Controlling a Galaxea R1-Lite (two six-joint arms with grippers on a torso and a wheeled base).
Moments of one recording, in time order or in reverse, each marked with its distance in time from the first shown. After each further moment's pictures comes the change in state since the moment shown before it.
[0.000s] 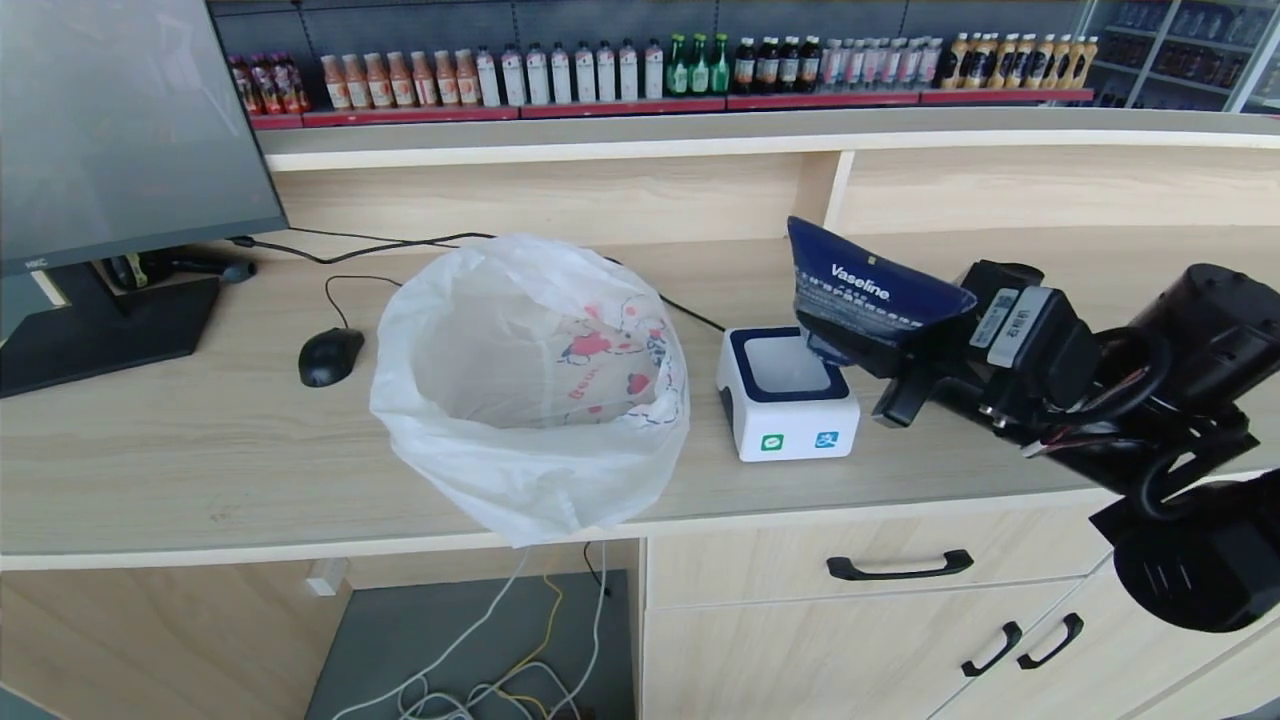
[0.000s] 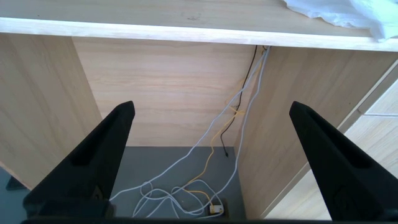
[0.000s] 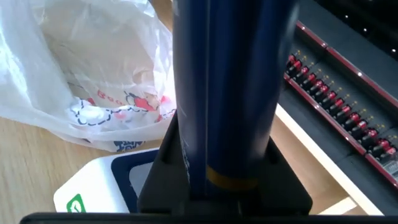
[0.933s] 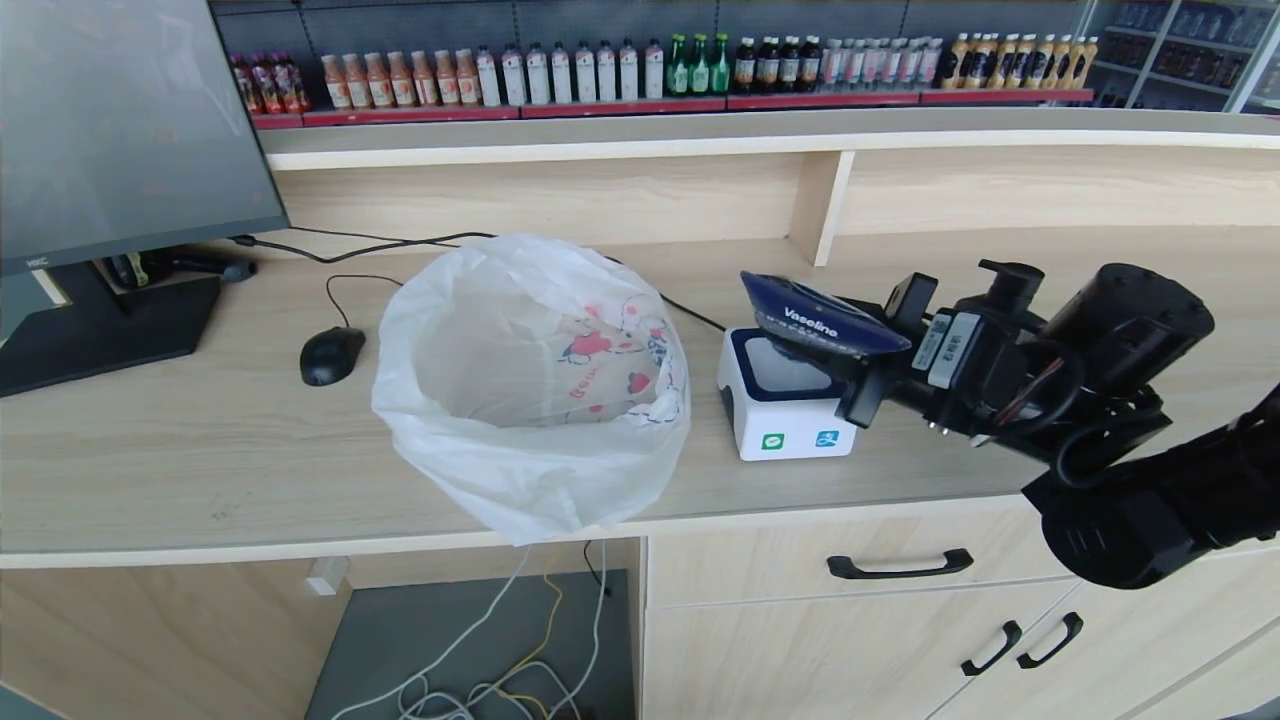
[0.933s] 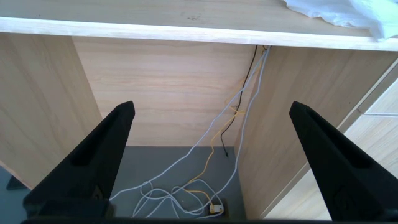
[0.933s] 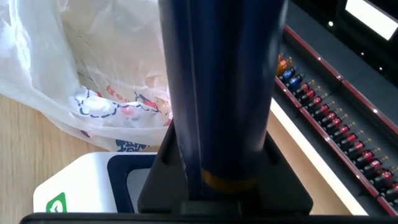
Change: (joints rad) left arm 0.000 0.000 0.000 0.000 0.000 0.000; right arm -0.003 0.122 -0.119 0.005 0.124 -0.067
